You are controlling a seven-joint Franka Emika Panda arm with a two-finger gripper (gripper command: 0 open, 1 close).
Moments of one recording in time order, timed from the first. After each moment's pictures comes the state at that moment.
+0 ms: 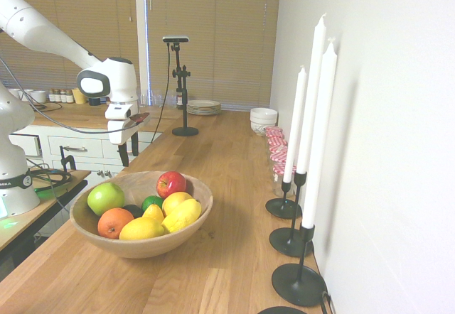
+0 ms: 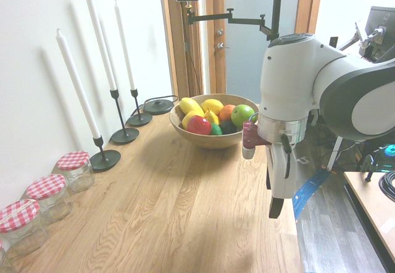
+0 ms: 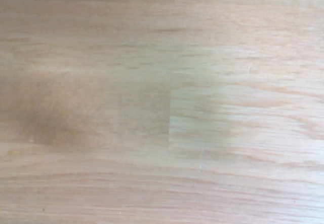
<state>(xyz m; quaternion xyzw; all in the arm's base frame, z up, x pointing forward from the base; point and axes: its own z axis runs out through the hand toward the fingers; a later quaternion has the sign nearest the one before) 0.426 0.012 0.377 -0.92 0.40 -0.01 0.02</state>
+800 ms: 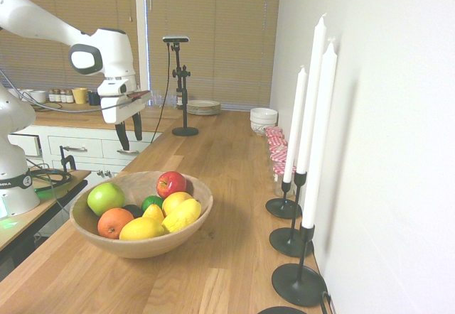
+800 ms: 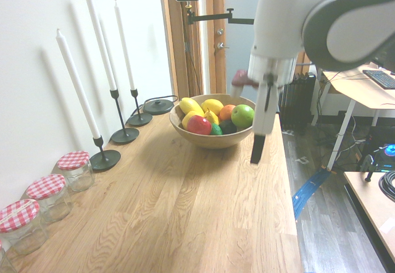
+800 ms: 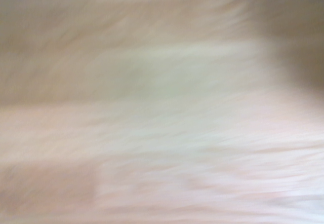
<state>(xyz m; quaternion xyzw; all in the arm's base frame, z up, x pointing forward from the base) 0.444 -0.073 0.486 -0.89 0.45 -0.06 0.03</state>
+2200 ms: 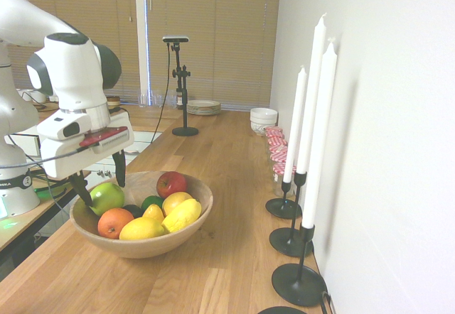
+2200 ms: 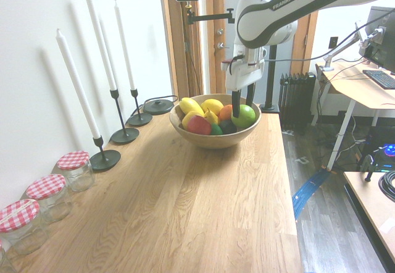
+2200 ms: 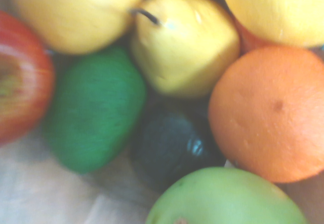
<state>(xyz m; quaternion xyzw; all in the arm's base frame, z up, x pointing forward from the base) 0.478 -0.340 0.430 -0.80 0.60 0.00 0.05</state>
